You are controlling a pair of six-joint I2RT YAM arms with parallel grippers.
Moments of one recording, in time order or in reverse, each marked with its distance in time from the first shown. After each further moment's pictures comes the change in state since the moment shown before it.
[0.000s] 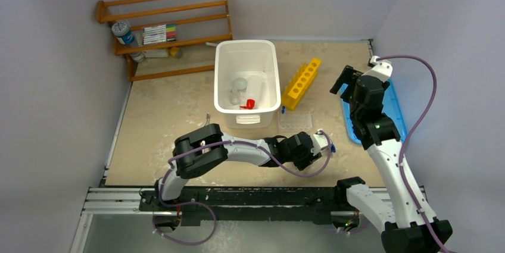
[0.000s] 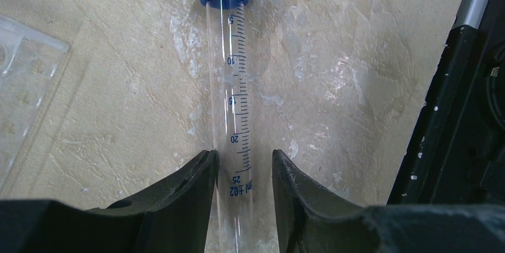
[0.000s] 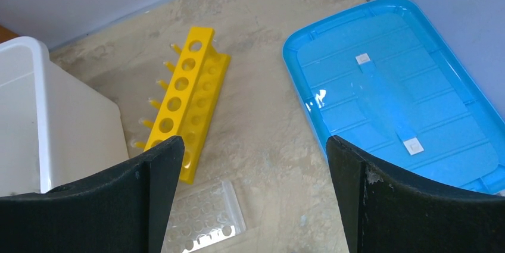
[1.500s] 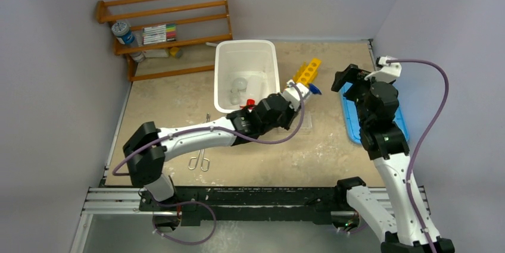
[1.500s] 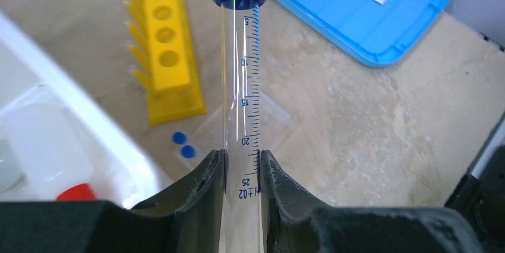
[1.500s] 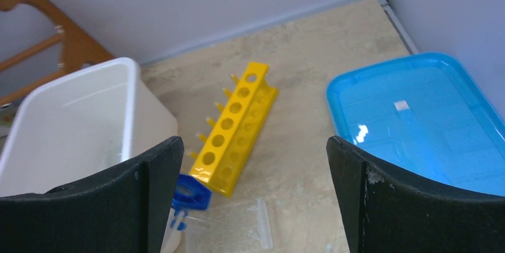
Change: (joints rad) left arm 0.147 -0.378 0.011 -0.138 -0.219 -0.007; right arm -0.006 -0.092 0.021 0.056 -0.114 -0.035
